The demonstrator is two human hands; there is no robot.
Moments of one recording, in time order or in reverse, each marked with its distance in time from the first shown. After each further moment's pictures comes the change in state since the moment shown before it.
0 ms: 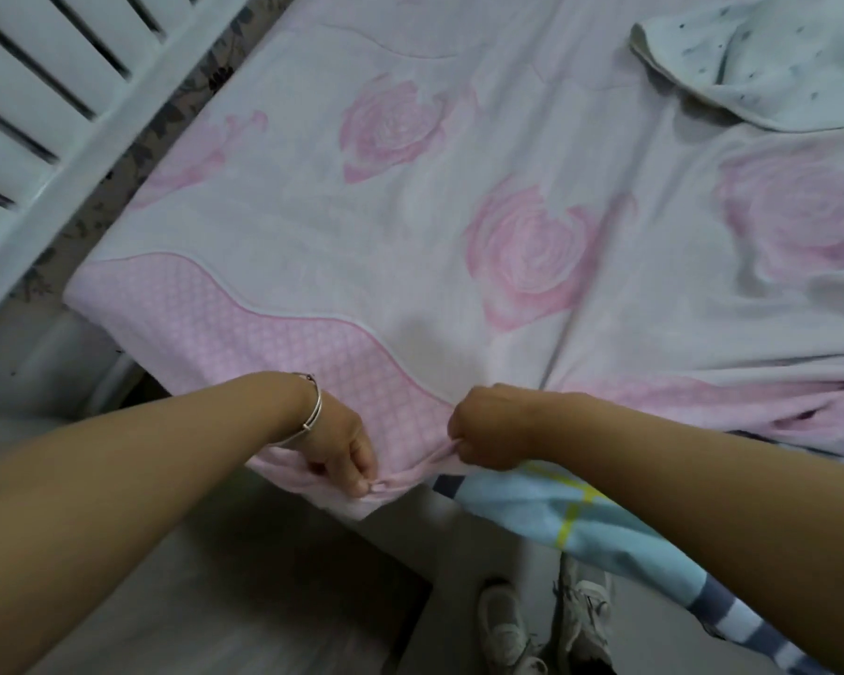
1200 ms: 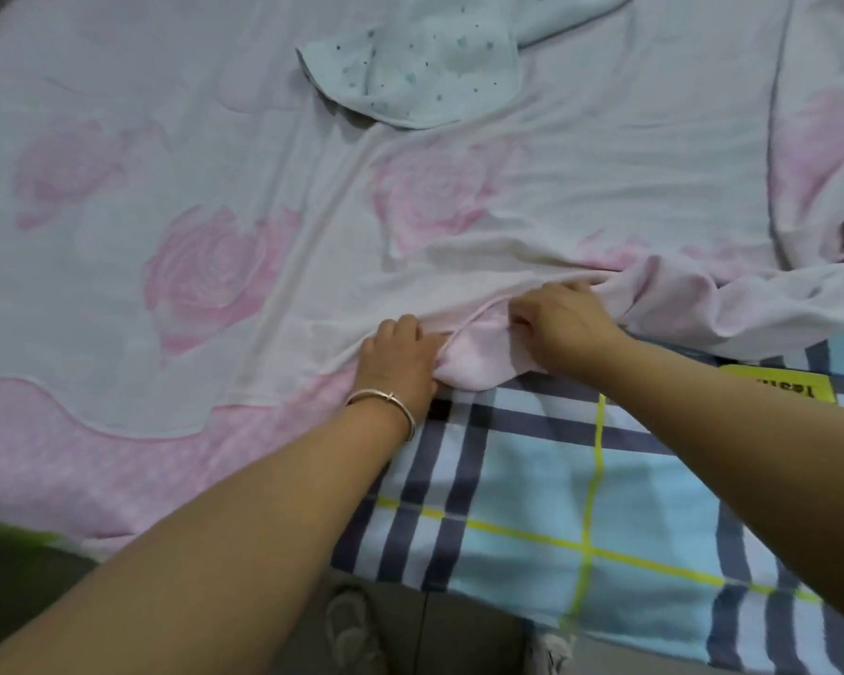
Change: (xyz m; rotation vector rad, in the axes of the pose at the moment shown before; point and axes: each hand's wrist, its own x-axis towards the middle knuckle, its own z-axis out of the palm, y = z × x) left_hand 0.111 0.367 0.027 0.396 1.148 0.196; right_hand -0.269 0.240 0.113 0.097 0.532 0.708
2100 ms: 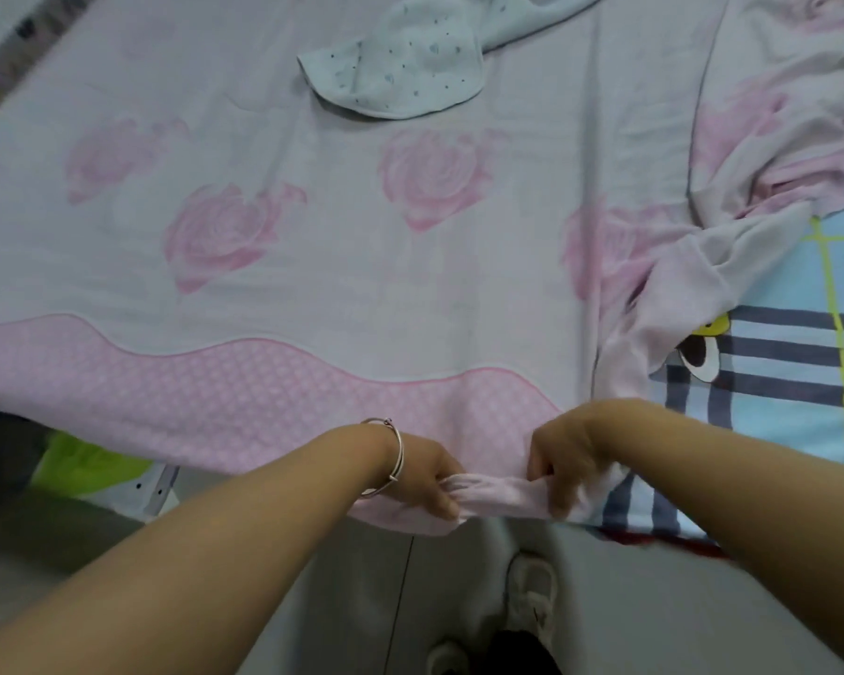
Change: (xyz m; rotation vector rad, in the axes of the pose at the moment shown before) left_hand -0.128 0.088 0.020 -0.323 -0.956 0.186; right_hand -0.162 0.013 0.025 0.089 -1.106 -0.121
